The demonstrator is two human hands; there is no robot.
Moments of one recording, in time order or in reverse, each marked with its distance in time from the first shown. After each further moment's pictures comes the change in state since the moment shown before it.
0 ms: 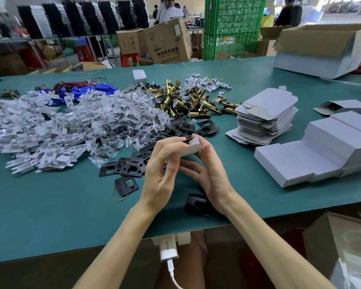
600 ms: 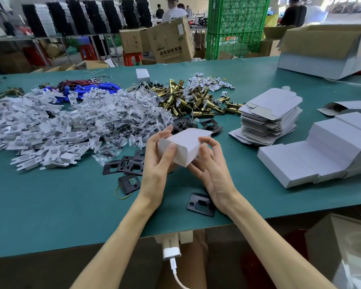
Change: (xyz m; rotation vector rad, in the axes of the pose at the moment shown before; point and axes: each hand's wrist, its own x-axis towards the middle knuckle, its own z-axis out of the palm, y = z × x) left_hand 0.002 -0.004 -0.005 -0.417 0.147 -0.446; right_hand 0.002 0.002 -0.001 0.079 -0.008 -0.014
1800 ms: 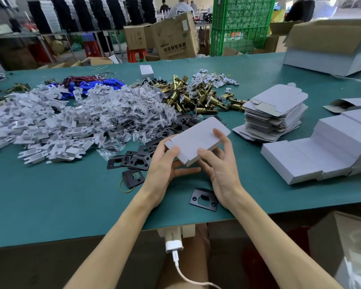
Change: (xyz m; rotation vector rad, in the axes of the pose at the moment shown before) left_hand 0.002 -0.006 -0.005 -0.123 -0.033 -0.286; right_hand 0.002 0.006 -0.008 0.009 0.168 -0.021
